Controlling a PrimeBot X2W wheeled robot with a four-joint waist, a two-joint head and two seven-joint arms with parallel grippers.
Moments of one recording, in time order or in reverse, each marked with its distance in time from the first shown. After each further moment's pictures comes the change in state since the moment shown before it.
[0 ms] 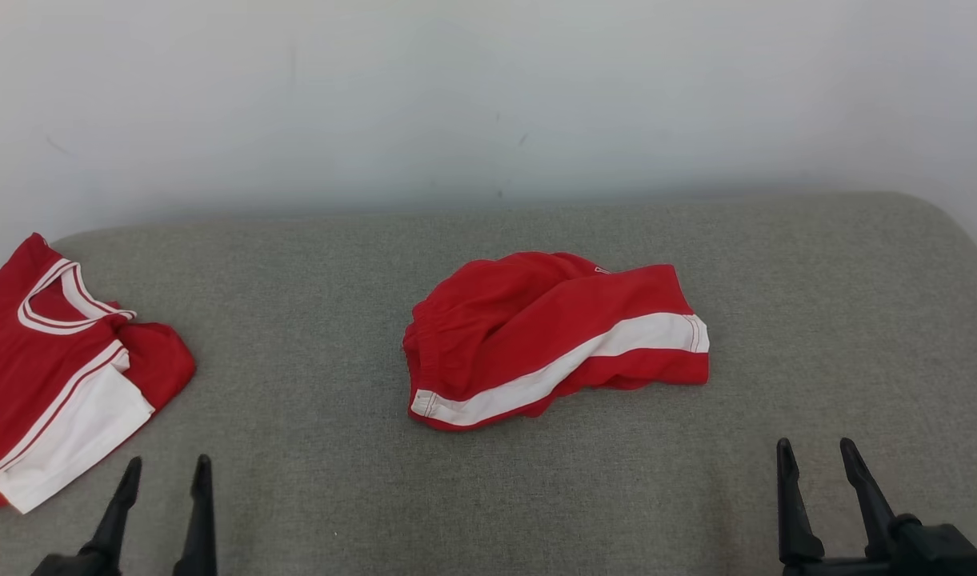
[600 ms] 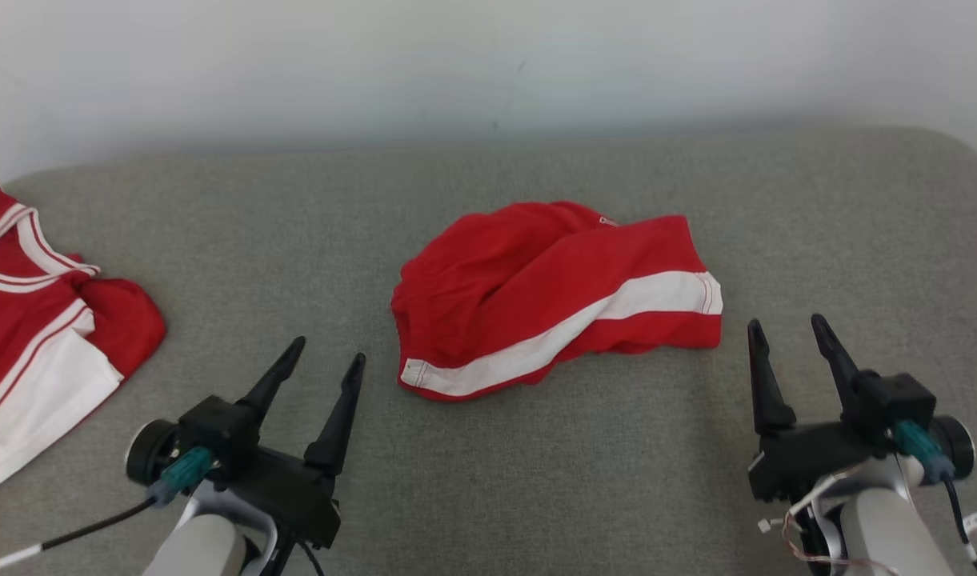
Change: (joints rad) left arm -0.397 0.072 -0.425 0.224 -0.156 -0.001 0.000; right arm -0.327 -0.042 0.030 0.219 -0.065 0.000 0.048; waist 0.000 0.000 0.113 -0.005
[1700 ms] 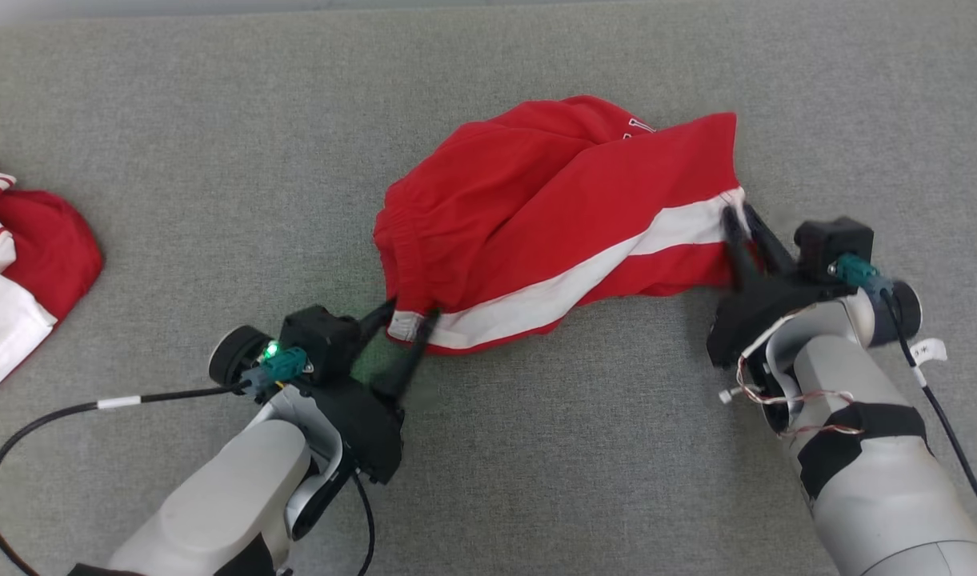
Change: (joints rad) left arm -0.397 0.013 -0.514 0.254 -0.283 0.000 0.000; right arm -0.547 -0.011 0.103 0.657 0.041 0.000 -0.045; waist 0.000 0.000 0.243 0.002
